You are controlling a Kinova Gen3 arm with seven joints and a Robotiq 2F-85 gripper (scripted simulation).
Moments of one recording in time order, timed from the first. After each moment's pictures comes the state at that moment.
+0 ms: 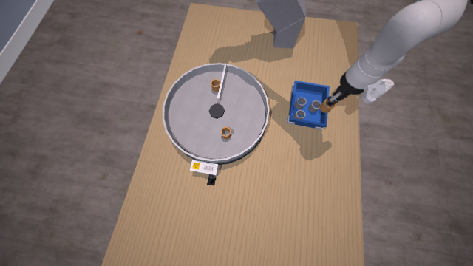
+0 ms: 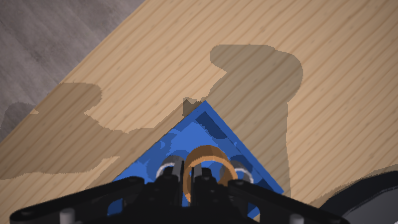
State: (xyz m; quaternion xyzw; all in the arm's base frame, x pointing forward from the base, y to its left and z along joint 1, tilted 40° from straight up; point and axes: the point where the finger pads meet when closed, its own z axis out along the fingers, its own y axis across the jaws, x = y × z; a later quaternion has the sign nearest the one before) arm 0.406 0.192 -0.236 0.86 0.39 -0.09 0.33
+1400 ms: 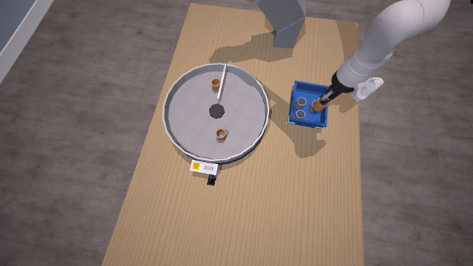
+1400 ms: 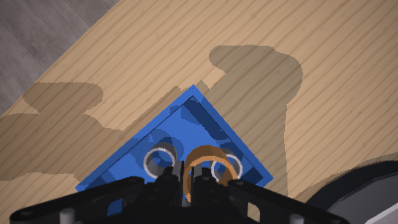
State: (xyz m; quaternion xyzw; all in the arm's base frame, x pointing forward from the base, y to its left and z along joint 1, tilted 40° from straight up) arm 0.404 0.172 -0.223 0.85 0.39 -0.09 0.33
